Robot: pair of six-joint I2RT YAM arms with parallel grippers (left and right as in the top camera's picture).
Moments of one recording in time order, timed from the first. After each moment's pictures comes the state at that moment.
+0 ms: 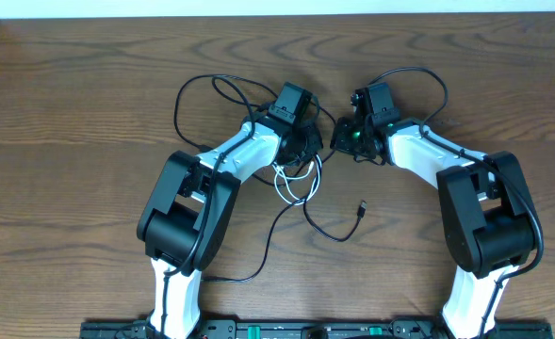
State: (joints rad) left arm -0.49 2.09 1.33 -0.38 0.28 -0.83; right arm 0.33 2.02 1.18 -0.21 -0.29 0.62
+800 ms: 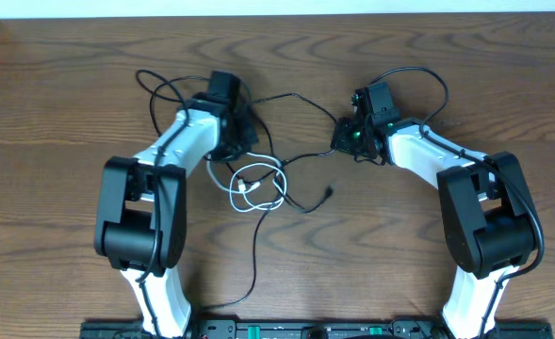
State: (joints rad) left arm -0.19 1.99 1.30 -0.63 0.15 -0.61; right arm 0.33 2.01 1.18 -0.23 -0.25 0.62
